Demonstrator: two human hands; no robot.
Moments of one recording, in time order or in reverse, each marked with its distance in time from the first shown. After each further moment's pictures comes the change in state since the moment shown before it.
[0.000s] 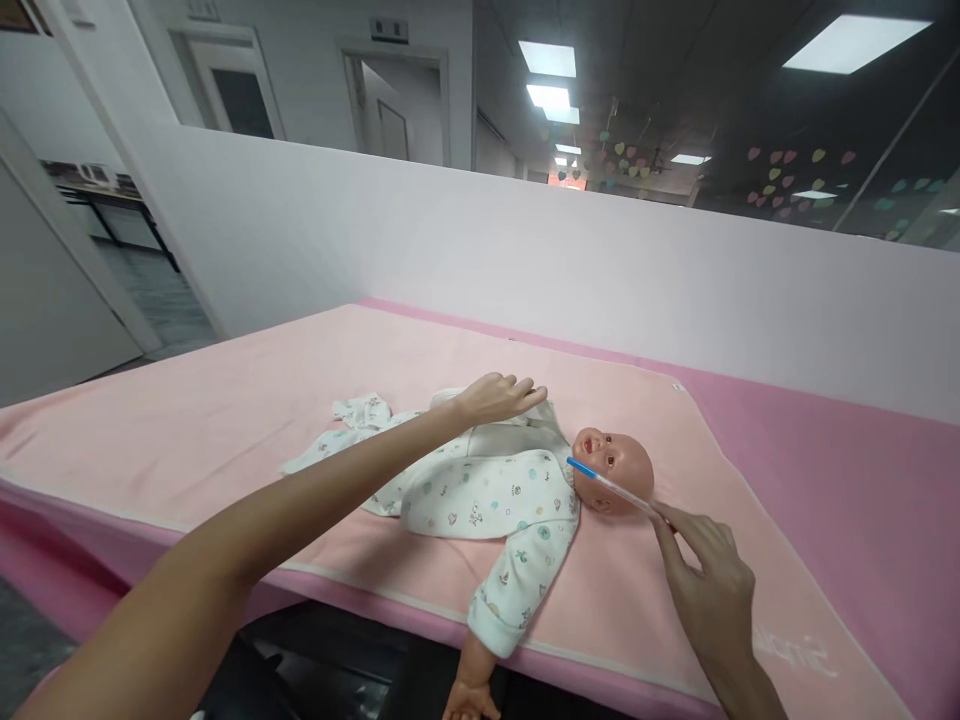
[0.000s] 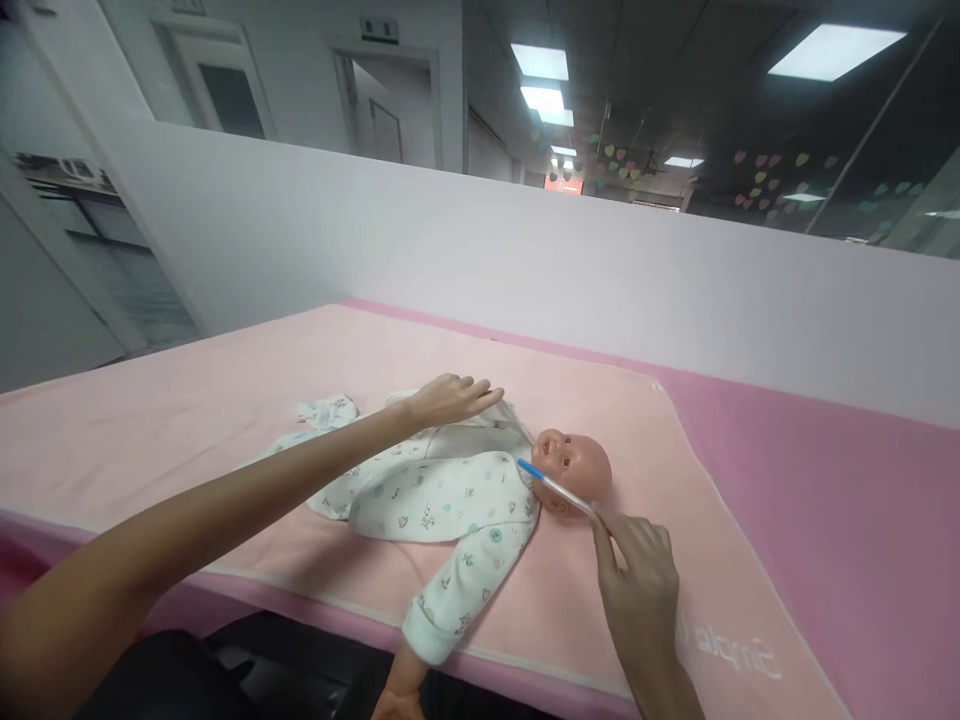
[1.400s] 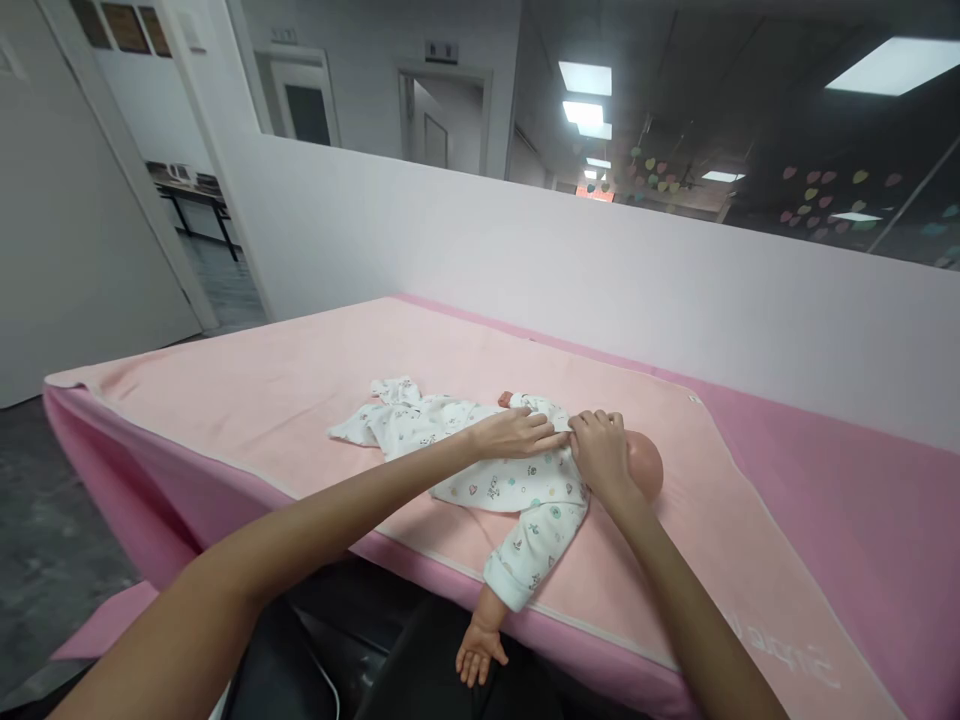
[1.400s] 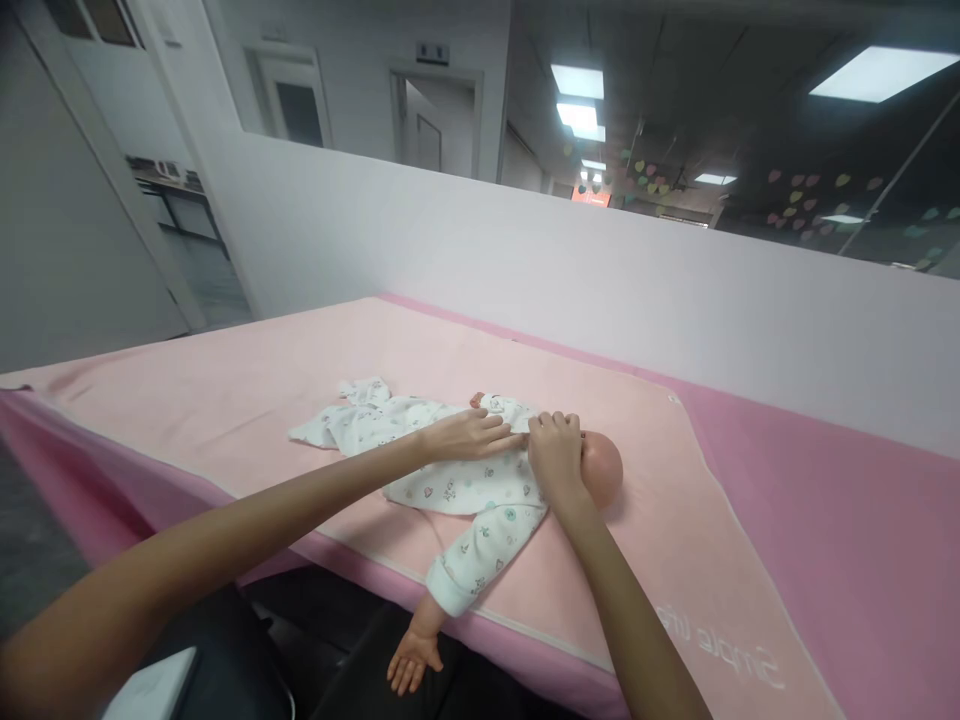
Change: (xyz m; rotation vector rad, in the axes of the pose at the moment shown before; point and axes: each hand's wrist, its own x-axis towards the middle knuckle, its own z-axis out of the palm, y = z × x) left_hand -0.041 0.048 -0.010 -0.152 0.106 0.183; right_hand 0.072 -0.028 0.104 -0.326 -0.555 -0.229
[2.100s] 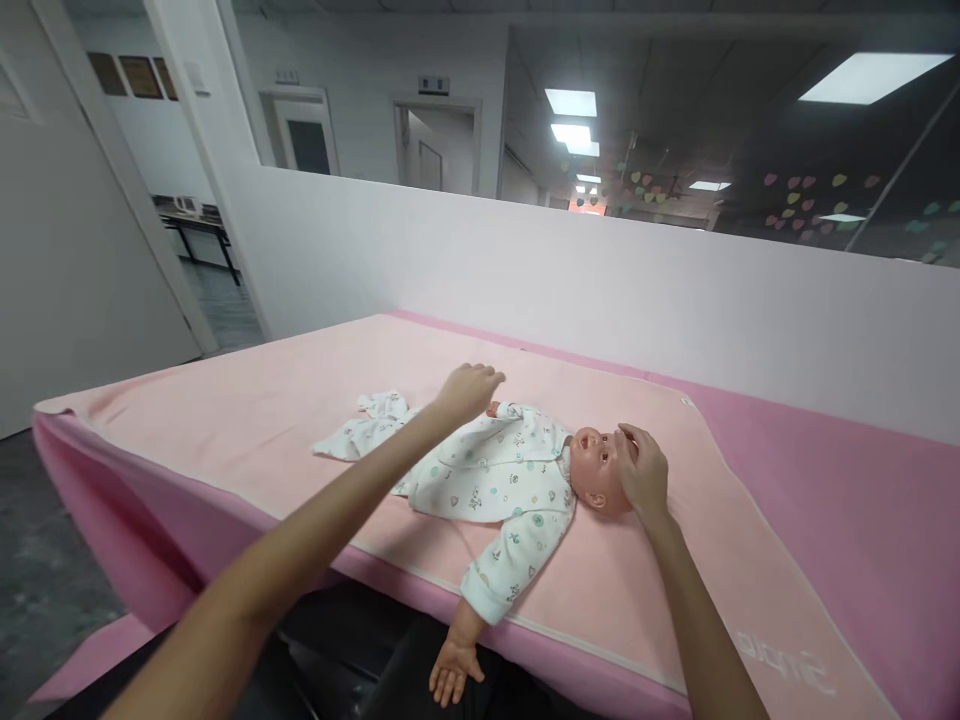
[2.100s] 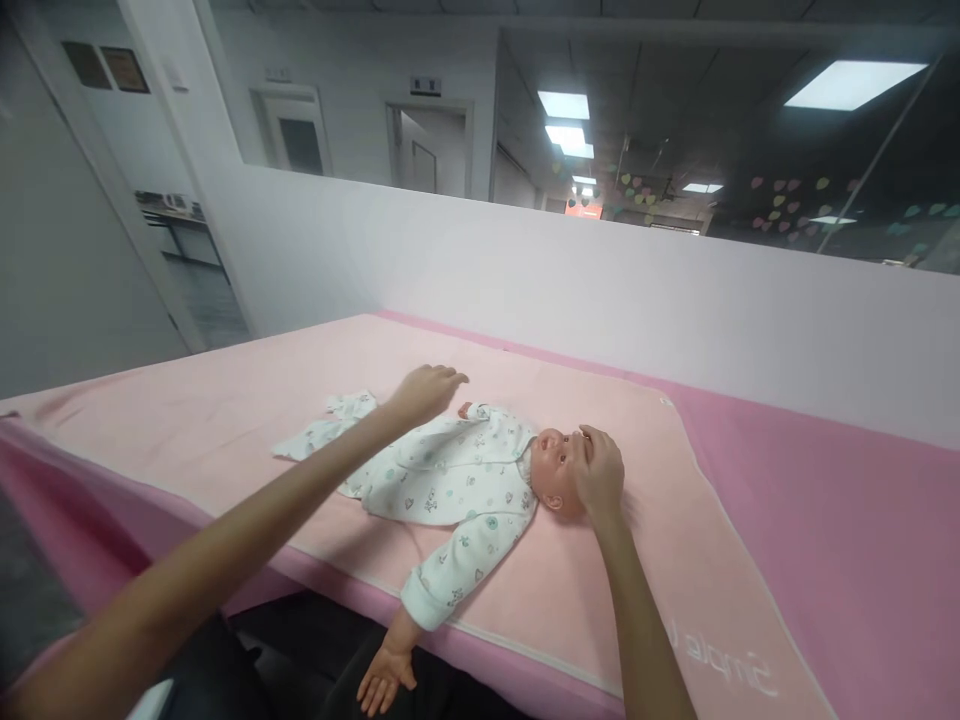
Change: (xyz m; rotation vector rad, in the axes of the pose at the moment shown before) left_hand 0.000 -0.054 -0.013 -0.058 -0.242 -0.703; right_hand -0.039 0.069 0.034 0.774 0.341 0.527
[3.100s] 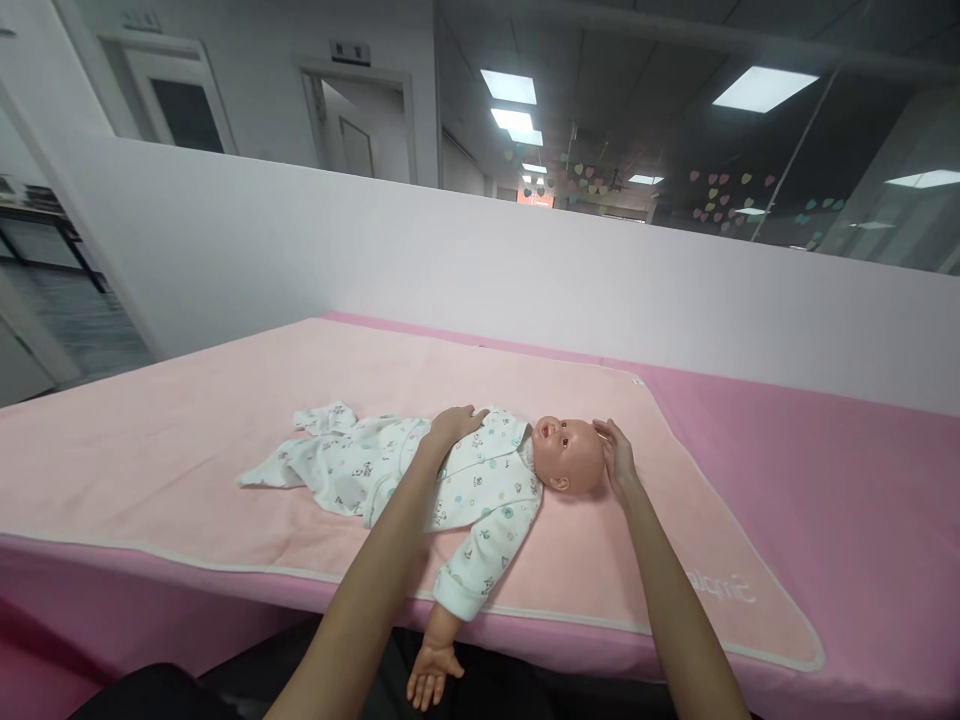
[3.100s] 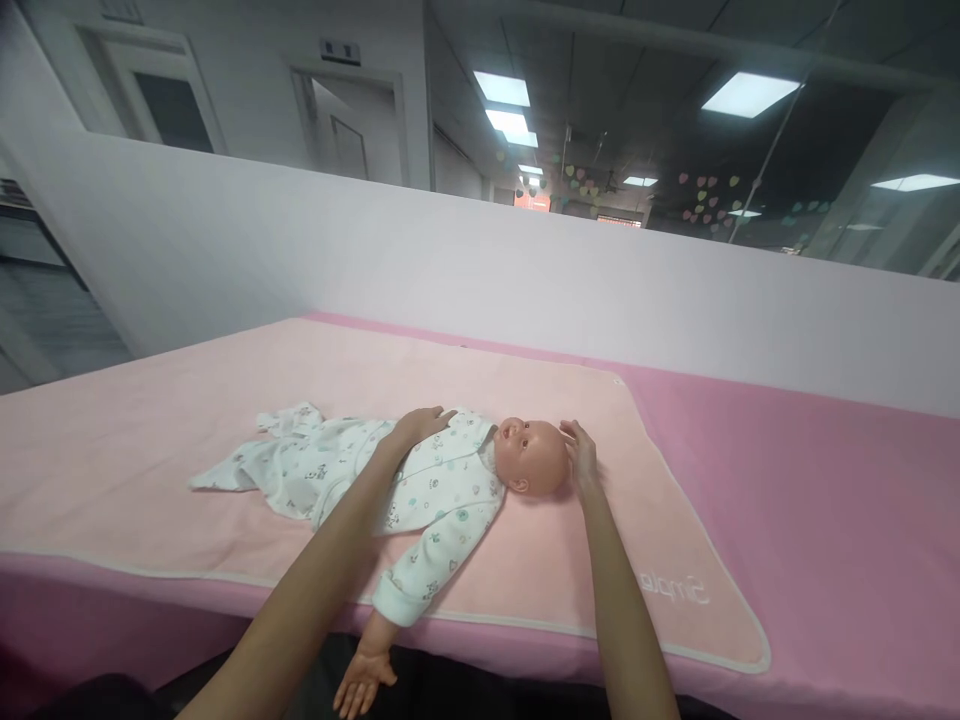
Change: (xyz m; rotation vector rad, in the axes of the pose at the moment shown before) left_hand 0.025 0.031 0.081 -0.430 -0.436 -0.287; right_hand 0.009 0.045 -0.005 0.899 -0.015 0.743
